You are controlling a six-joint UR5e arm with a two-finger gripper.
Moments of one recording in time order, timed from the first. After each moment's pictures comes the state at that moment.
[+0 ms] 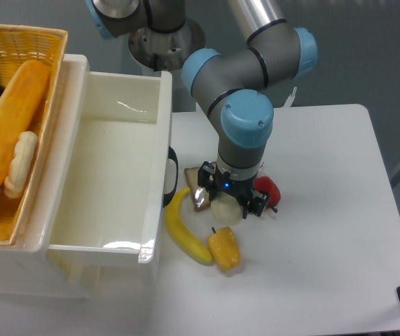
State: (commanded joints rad) arm 2.48 -1.91 -1.59 -1.16 1.53 1.00
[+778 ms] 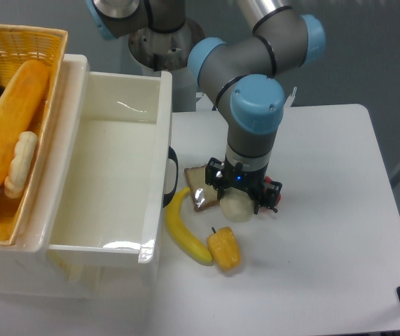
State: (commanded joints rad) arm 2.52 -1.88 -1.55 -1.17 1.51 0.85
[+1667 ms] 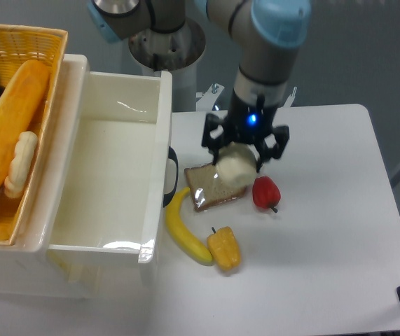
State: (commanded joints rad) arm 2.61 -1.62 -1.55 -1.44 1.20 0.68
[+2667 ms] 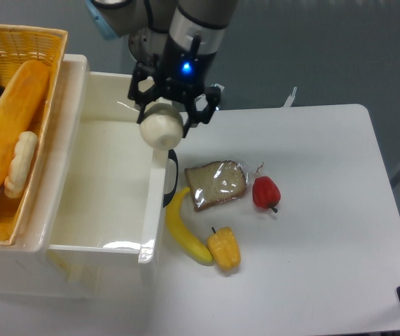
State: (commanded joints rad) arm 2.46 -1.55 -1.60 -1.46 1.14 0.61
